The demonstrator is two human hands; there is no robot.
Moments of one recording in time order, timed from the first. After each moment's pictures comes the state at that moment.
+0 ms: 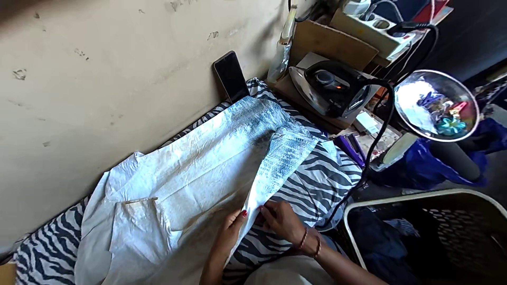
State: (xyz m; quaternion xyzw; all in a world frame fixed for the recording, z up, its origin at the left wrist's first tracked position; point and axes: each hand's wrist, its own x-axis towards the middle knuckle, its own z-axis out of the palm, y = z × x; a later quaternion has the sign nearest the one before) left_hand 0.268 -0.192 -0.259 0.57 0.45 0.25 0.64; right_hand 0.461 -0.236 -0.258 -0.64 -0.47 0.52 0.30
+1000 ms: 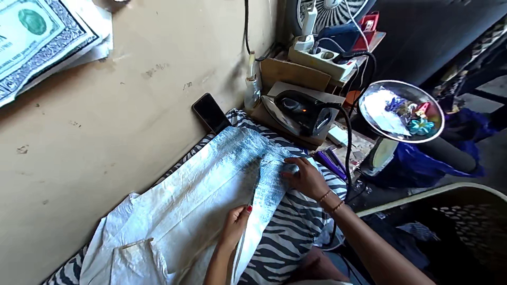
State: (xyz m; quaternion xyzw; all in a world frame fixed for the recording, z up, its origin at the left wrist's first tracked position) left_hand 0.338 -0.127 -0.246 0.64 0.43 0.19 0.60; right_hand 0.615 -0.173 -0.245 -0.76 -0.48 0.29 0.33
